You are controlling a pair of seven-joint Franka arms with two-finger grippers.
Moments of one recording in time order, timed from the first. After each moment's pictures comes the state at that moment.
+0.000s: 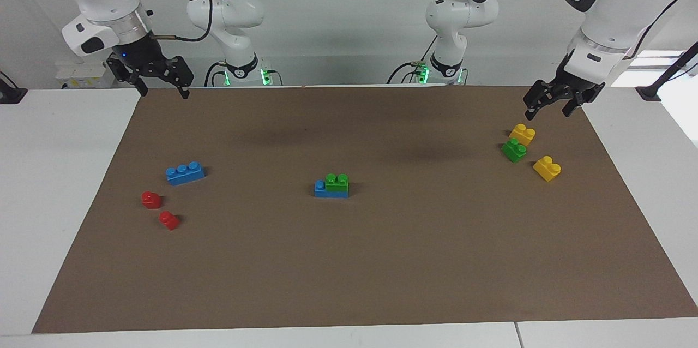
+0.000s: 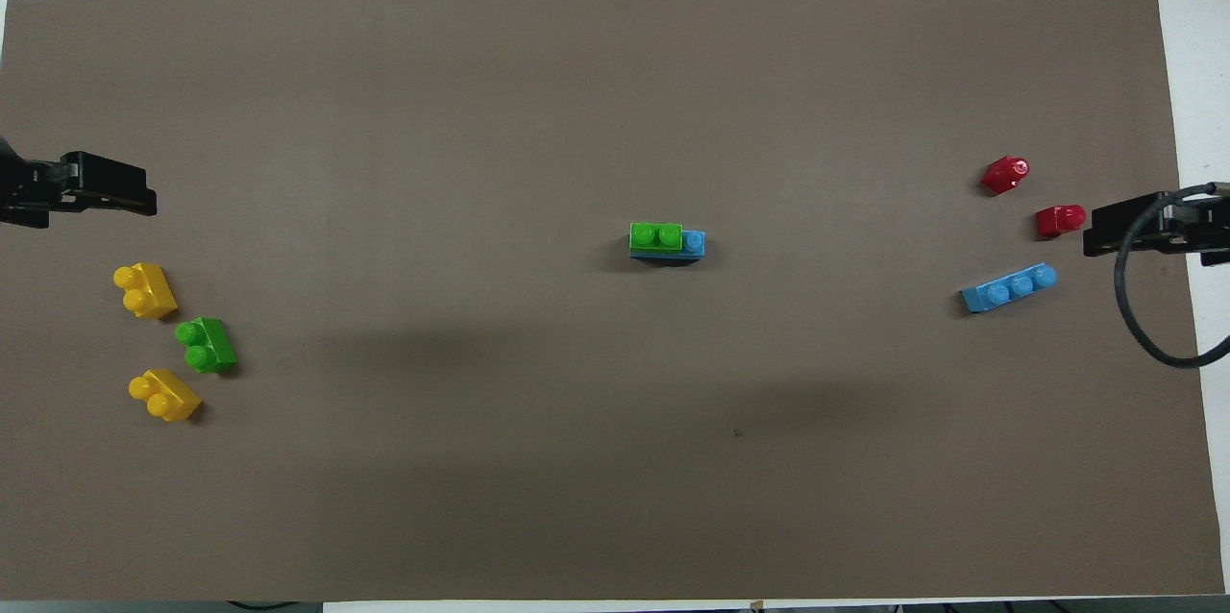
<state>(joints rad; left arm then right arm) 0.07 0.00 -0.09 -1.63 -0.01 1.66 -0.05 0.02 -0.09 -0.04 -1.67 -0.02 1.55 0.10</state>
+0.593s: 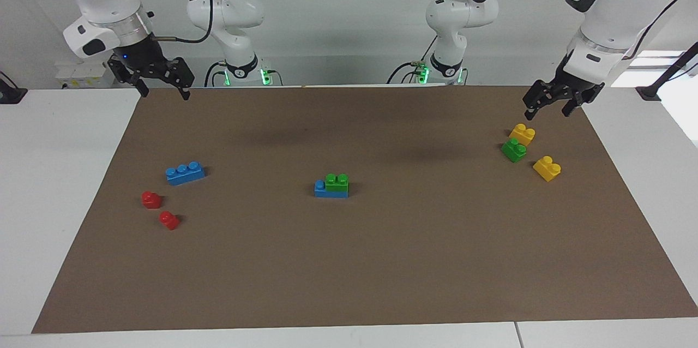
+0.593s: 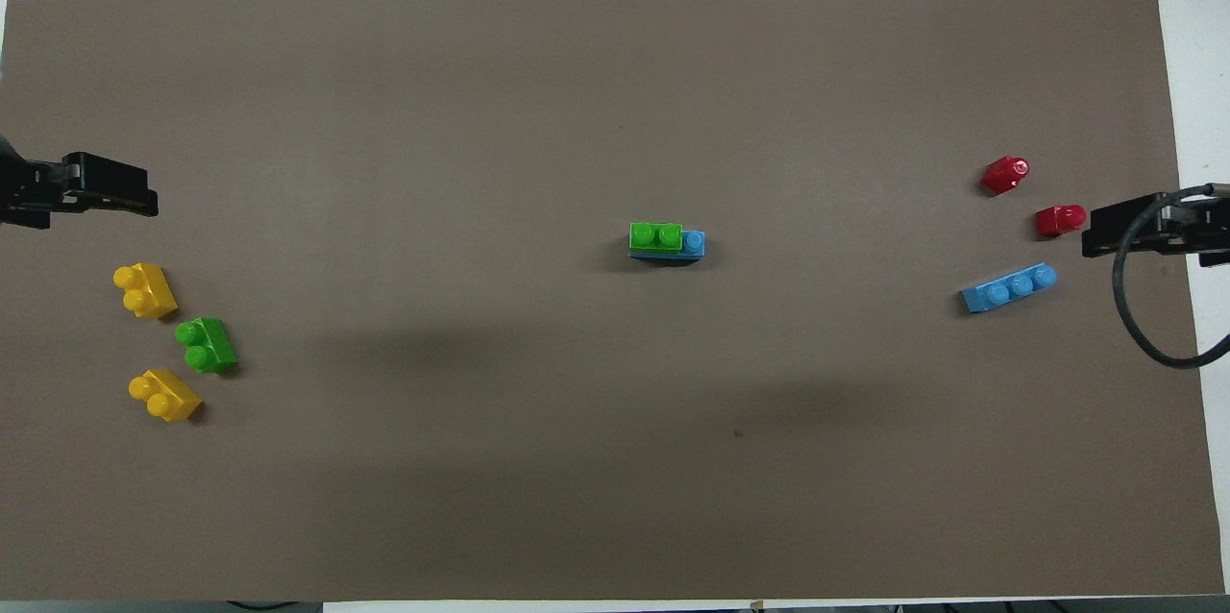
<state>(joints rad) 0.07 0.00 -0.09 -1.63 -0.01 1.66 -0.05 0.02 -0.09 -0.04 -1.68 -0.02 1.55 0.10</state>
